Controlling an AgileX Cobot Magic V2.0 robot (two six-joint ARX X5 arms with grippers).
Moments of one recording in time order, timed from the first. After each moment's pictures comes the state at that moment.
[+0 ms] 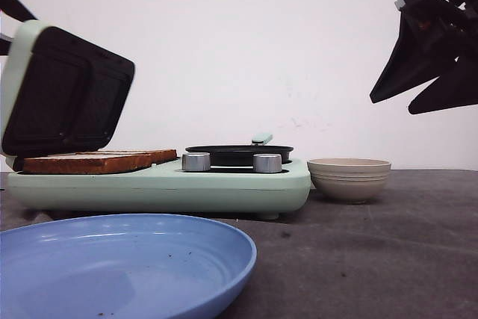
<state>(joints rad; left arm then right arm) 0.17 1.44 0.95 0.27 0.73 -0.86 0.42 0.90 0.46 -0.03 -0.16 0.20</state>
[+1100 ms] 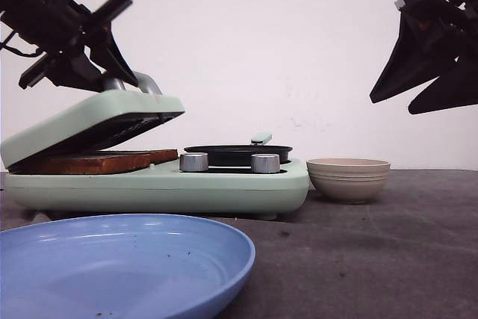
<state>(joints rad) -0.22 1.45 0.96 -0.01 0.29 -0.35 0.42 0.90 0.46 -0.03 -0.16 0.20</state>
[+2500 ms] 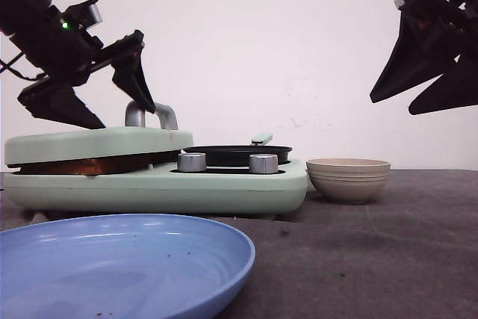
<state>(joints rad) -0.26 1.53 1.01 -0.13 0.22 -0.23 0.42 0.90 0.46 -0.03 -0.16 0.21</state>
